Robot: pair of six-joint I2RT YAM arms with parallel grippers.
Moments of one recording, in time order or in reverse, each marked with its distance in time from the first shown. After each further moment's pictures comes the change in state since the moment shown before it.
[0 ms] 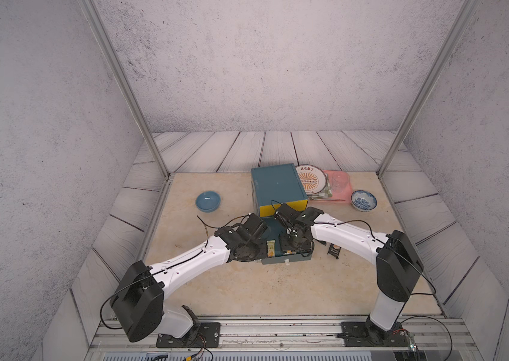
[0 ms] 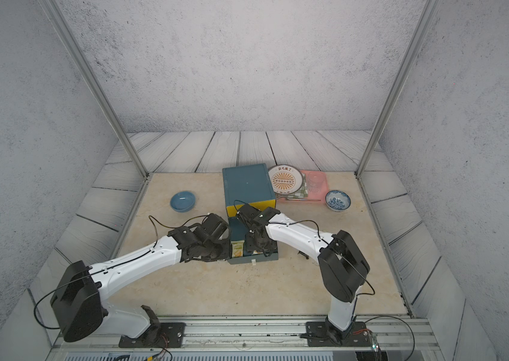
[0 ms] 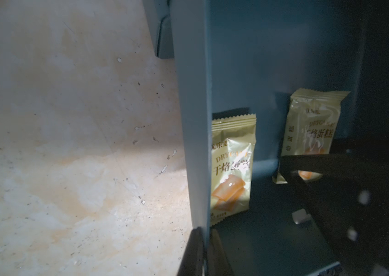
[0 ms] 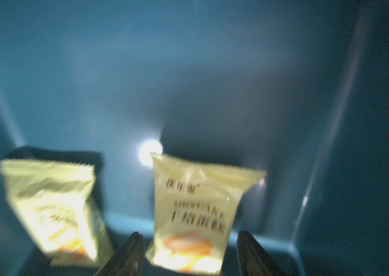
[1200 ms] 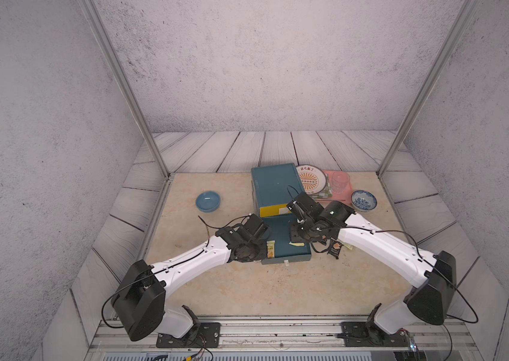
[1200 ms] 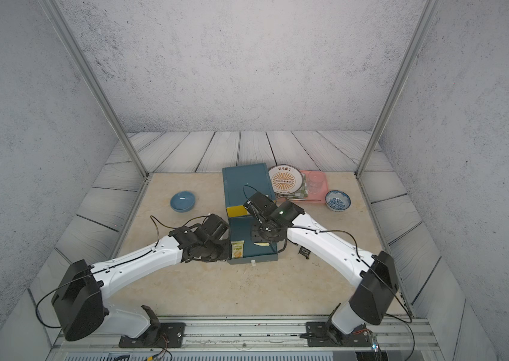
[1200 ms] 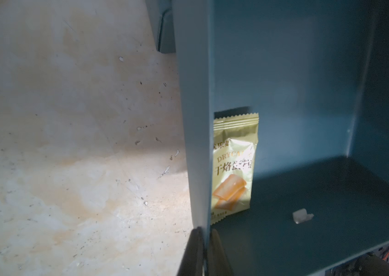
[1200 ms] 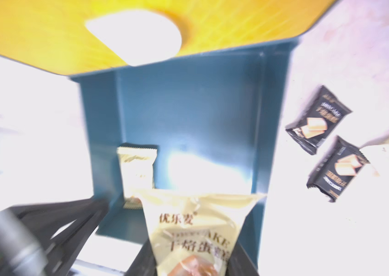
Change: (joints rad) left arm 0.000 0.010 -0.005 0.000 -0.006 0.011; right arm 0.003 -0.291 0.071 -0.093 0.043 0.008
